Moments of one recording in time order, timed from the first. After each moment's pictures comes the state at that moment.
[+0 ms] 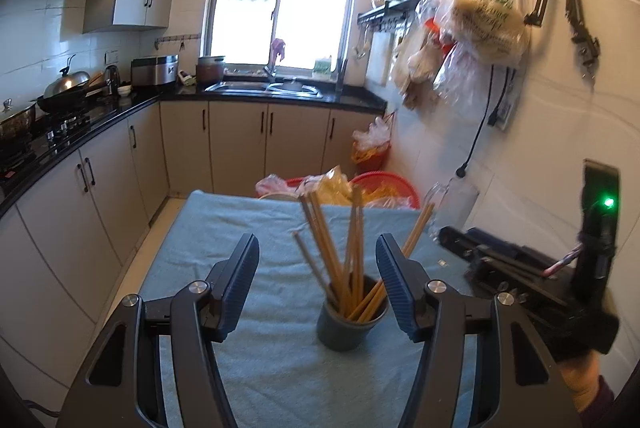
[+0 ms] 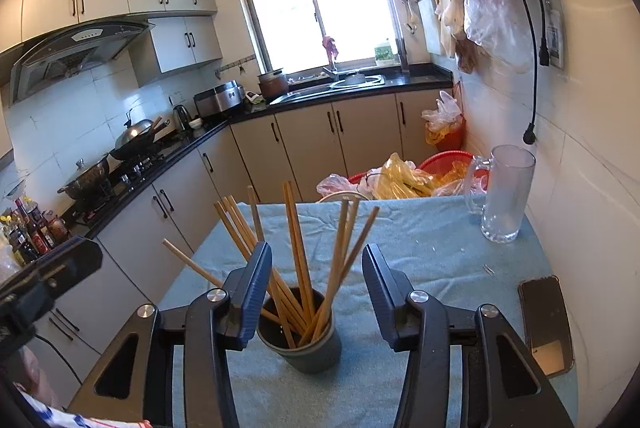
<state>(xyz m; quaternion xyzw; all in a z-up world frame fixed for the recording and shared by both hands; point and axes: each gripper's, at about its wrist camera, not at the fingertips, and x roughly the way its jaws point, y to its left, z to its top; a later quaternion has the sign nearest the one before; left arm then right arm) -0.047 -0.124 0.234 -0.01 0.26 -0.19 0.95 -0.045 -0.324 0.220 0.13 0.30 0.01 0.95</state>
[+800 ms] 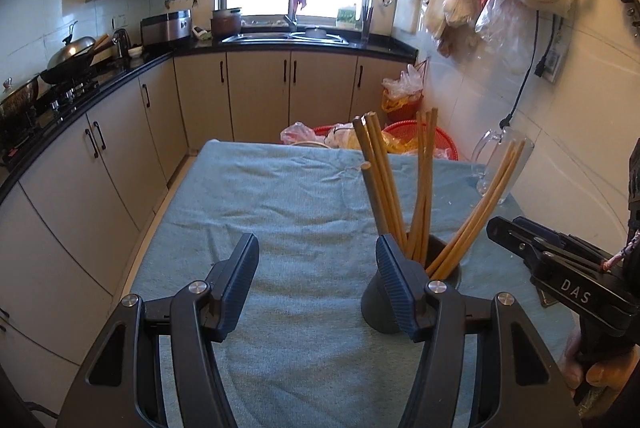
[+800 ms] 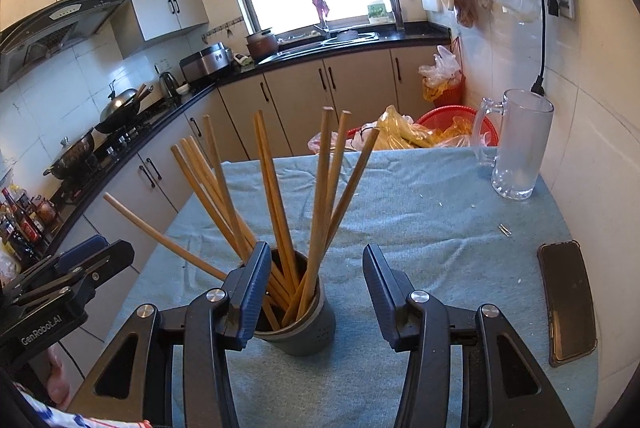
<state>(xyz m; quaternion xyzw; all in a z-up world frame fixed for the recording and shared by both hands) 0.016 -0.125 0.164 0.01 0.35 -0.15 0.93 -0.010 -0.329 0.161 0.14 0.37 0.00 0.92</state>
